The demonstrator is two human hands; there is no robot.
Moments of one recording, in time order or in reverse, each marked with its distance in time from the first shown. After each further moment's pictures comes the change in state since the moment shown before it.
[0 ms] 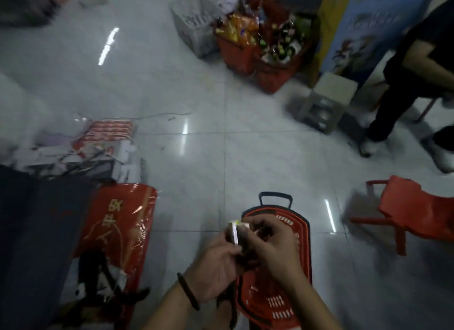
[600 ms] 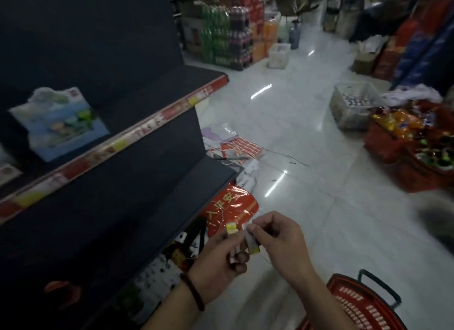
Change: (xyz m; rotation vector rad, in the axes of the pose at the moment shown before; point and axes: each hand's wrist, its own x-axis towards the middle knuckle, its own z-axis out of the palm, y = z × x) left_hand -0.338 0.001 -0.062 -0.233 0.551 0.581; right_hand -0.193 -0.163 0.189 0.020 -0.691 -0.299
